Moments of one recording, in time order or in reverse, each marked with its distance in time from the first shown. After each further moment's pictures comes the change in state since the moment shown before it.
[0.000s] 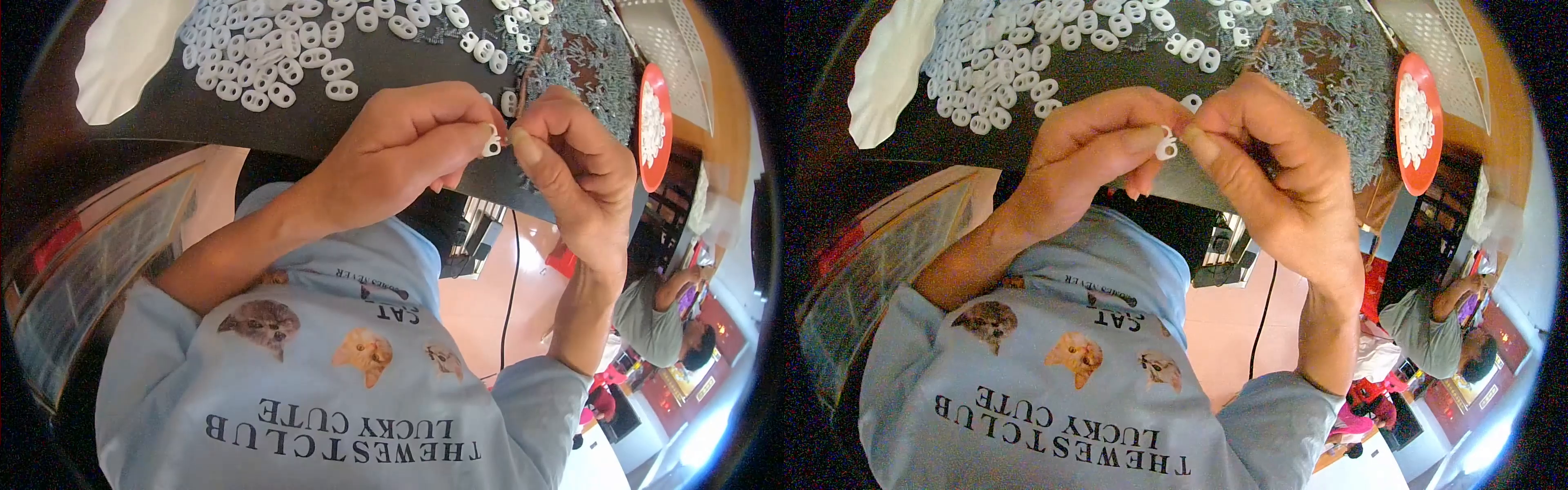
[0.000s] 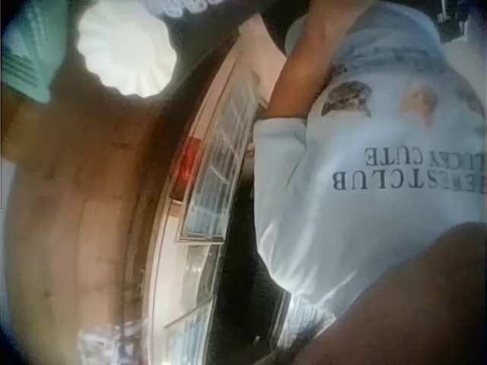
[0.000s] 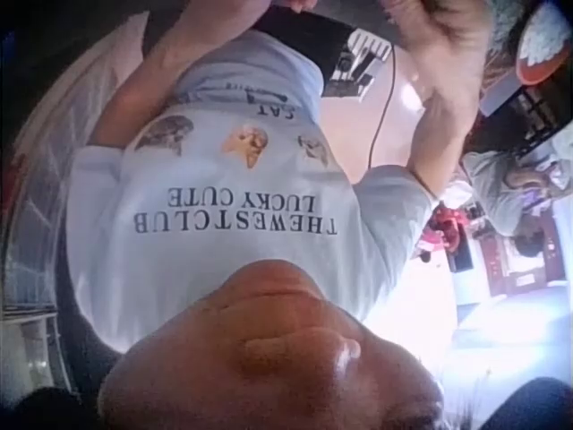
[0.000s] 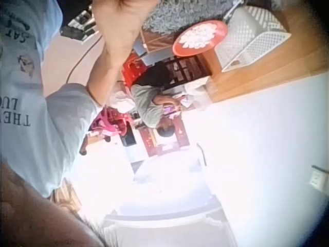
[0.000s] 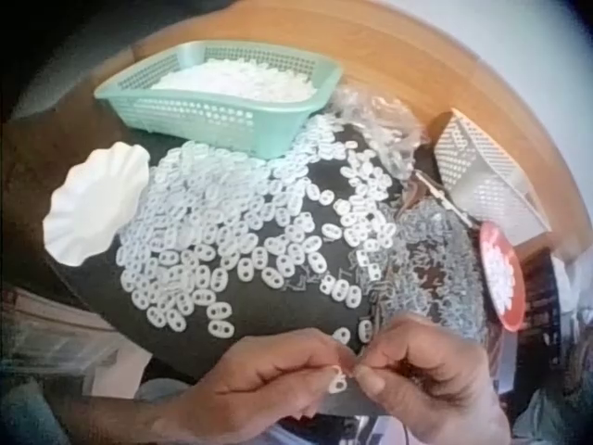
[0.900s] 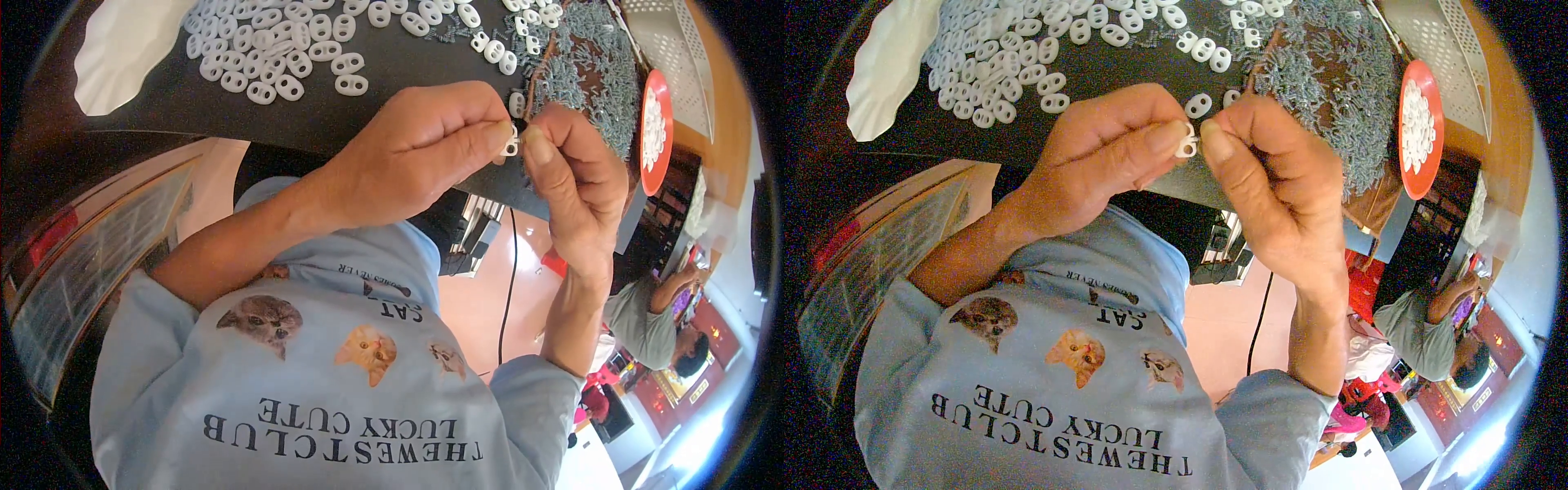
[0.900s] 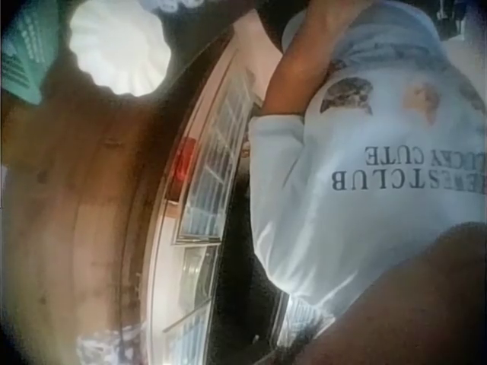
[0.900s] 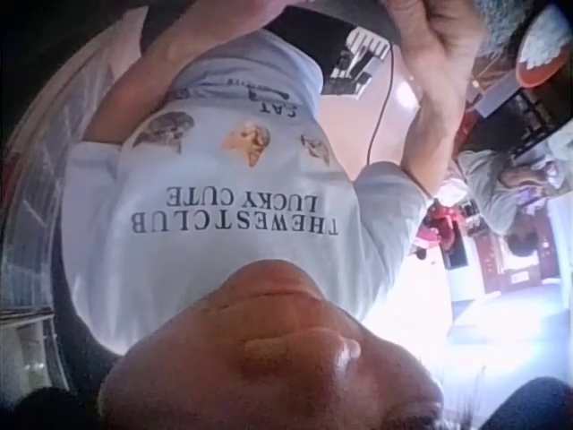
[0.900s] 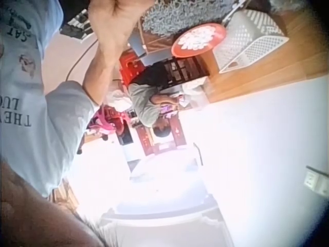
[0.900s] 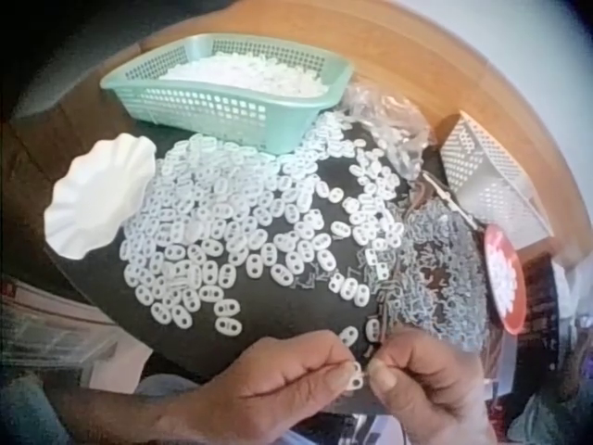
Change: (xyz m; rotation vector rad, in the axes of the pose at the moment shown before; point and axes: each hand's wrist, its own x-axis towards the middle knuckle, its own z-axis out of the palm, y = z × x) left_hand -0.002 0.002 0.002 0.014 0.005 -0.002; right_hand -0.005 -0.004 0.017 -0.024 0.124 0.041
